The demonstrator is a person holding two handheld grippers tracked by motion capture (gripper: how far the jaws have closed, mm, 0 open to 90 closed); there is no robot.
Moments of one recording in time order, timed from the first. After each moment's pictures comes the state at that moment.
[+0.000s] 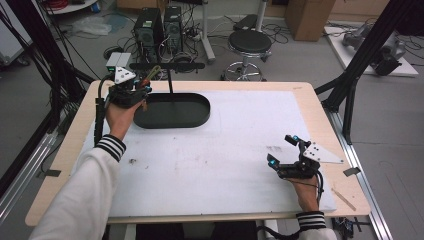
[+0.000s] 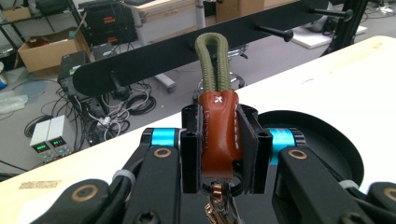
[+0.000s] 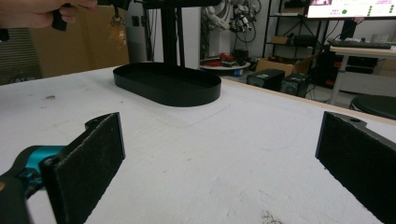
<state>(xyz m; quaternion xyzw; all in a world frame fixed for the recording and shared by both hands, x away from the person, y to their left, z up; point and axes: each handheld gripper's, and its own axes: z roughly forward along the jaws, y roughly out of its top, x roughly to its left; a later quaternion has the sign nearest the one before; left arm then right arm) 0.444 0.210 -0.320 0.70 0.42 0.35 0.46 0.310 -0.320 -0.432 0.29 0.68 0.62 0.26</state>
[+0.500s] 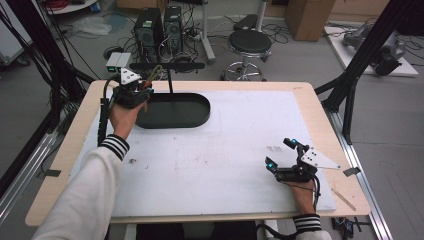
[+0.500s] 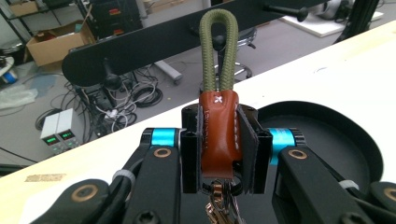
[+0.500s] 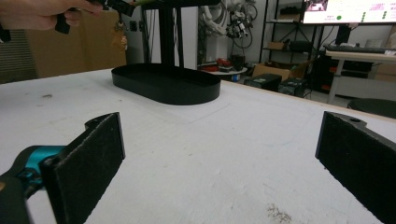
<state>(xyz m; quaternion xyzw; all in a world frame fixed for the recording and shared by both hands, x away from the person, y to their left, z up) 0.452 0.203 -0.330 0.71 0.42 0.36 0.44 0.305 -0.316 -0.447 0.29 0.67 0.62 0.27</state>
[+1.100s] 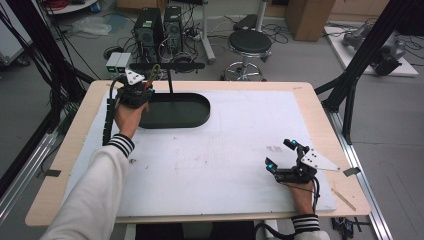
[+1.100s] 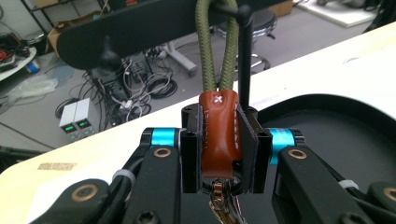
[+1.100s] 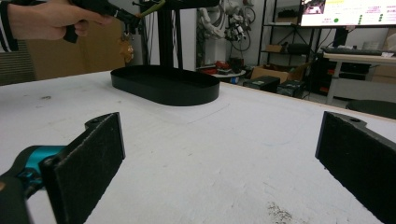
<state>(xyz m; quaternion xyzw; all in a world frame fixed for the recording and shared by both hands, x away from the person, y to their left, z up) 0.467 0.198 -0.346 0.70 0.45 0.37 0.40 0.303 -0.317 -0.451 0.29 0.67 0.63 0.27</state>
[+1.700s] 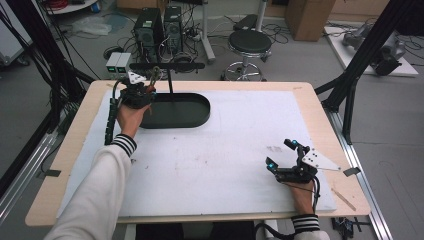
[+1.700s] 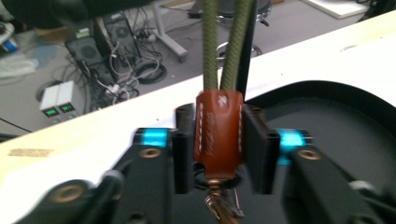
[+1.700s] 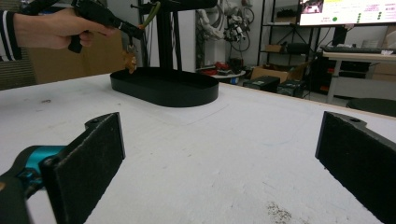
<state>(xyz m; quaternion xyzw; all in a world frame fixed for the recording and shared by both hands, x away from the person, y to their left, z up) 0.479 0.200 -0.360 0.71 0.47 0.33 0.41 0.304 -0.318 -0.451 0.30 0.66 0.63 0.27</state>
